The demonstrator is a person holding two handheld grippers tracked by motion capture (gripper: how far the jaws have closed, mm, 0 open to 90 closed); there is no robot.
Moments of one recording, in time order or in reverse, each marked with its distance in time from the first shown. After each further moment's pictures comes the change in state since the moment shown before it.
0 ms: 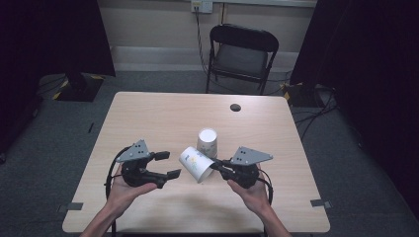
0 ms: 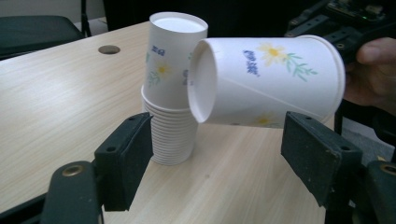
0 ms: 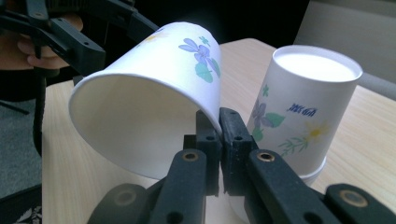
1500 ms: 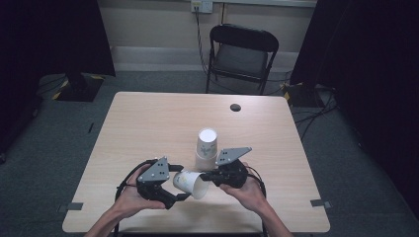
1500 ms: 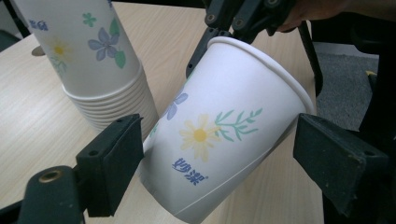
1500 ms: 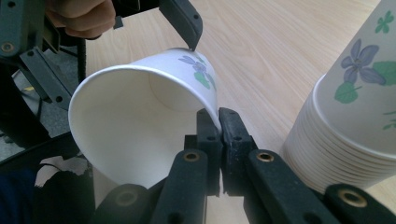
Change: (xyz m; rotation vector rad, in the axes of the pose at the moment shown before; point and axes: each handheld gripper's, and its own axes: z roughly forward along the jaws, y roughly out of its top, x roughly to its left) left arm -0.024 -0.016 0.030 0.135 -0.130 0.293; right arm 0.002 -0.002 0.028 0.259 0.200 0.014
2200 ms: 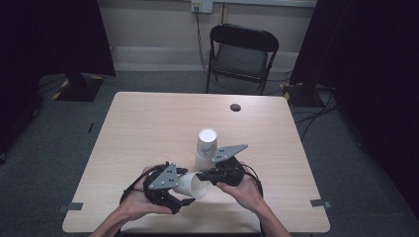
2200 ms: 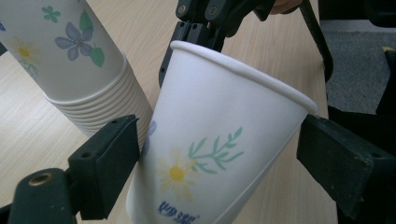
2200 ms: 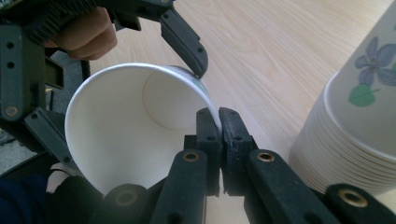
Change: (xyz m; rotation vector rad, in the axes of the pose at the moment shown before) left arm -0.013 0.002 0.017 0.057 0.033 0.076; right arm -0.001 0.006 0.007 0.023 0.021 0.048
